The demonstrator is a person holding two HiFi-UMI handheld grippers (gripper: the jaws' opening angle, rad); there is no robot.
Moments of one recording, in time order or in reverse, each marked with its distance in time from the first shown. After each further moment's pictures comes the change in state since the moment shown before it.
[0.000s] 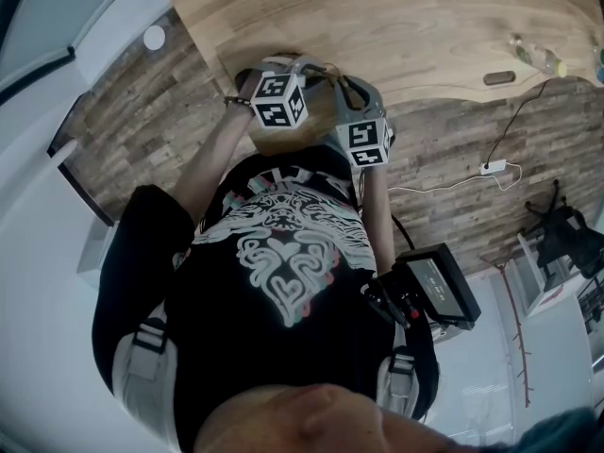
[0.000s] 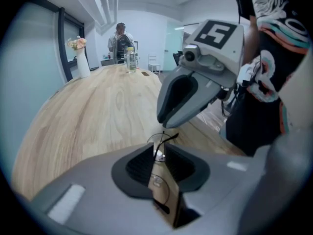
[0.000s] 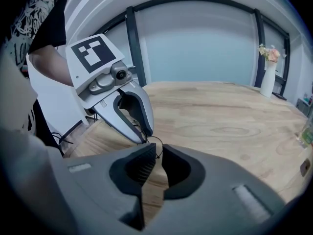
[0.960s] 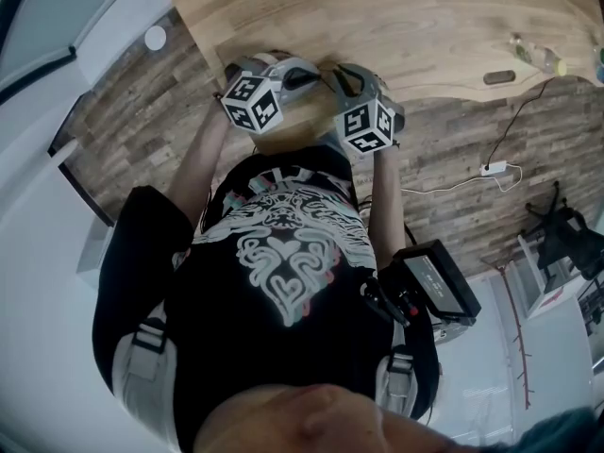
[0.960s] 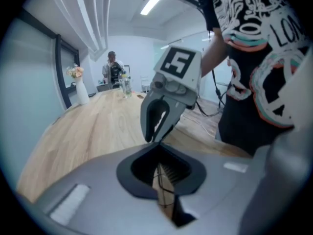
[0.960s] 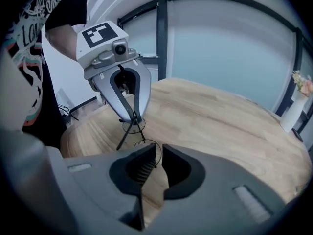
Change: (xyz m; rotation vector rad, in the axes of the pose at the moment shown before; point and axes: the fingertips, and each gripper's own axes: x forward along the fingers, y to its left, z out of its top) left arm -0.045 -0.004 0.015 0.179 -0.230 0.029; right arm 0.015 0.001 0.014 -0.302 0.080 0.108
